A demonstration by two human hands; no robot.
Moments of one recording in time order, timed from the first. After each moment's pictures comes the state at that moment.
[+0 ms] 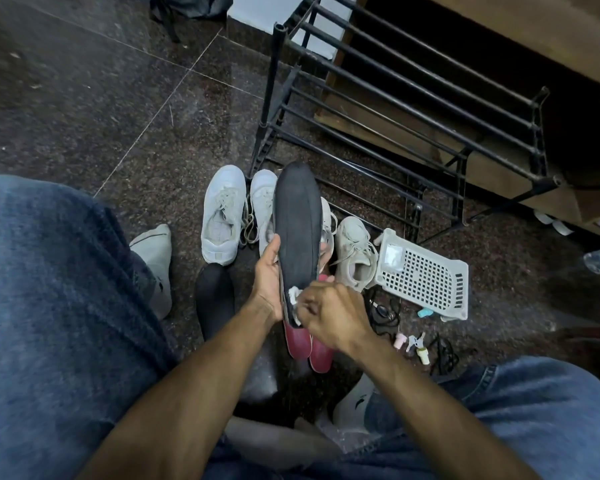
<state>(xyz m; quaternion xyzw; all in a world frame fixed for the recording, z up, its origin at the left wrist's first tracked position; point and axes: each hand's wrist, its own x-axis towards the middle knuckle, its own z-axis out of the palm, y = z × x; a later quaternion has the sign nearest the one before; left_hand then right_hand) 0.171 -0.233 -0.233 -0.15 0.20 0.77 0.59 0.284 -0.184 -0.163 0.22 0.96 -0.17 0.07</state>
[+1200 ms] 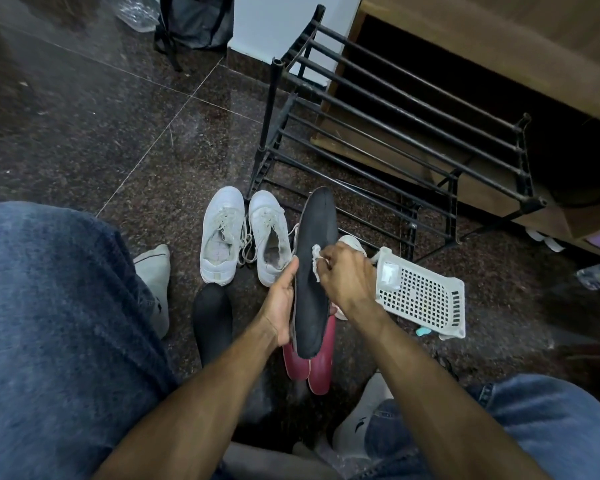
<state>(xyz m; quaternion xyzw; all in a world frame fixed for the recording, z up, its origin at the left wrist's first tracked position) 0.186 -0.231 -0.219 -0.10 0.25 0.72 0.64 0.235 -0.135 -0.150 0.35 0.93 -0.12 -0.04</state>
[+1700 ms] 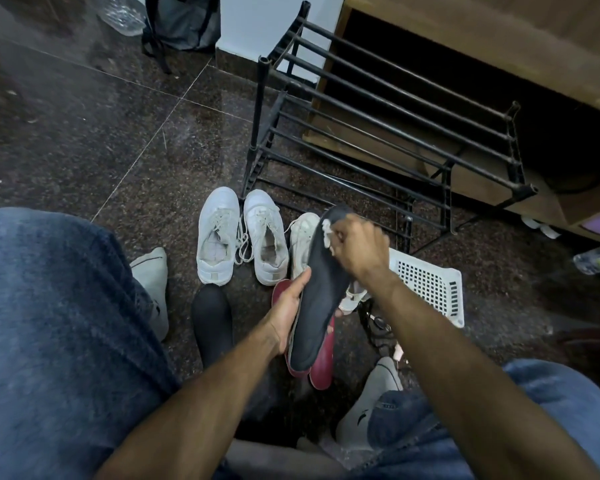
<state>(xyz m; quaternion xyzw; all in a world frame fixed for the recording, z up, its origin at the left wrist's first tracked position) 0.199 -0.230 -0.227 -0.04 0.33 0.64 0.69 0.228 -0.098 -0.131 0.34 0.94 -0.04 -0.01</state>
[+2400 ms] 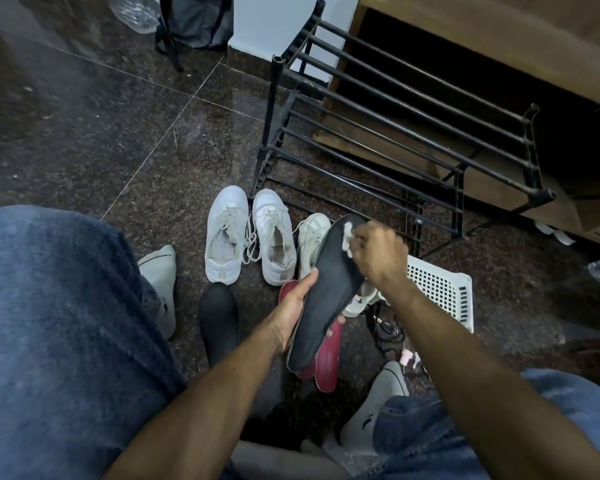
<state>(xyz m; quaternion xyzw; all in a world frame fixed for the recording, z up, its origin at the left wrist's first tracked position) 0.190 -0.234 -0.232 -0.01 0.36 0.61 0.70 0.237 -0.085 -0.140 0.38 0.92 -0.06 -0.01</state>
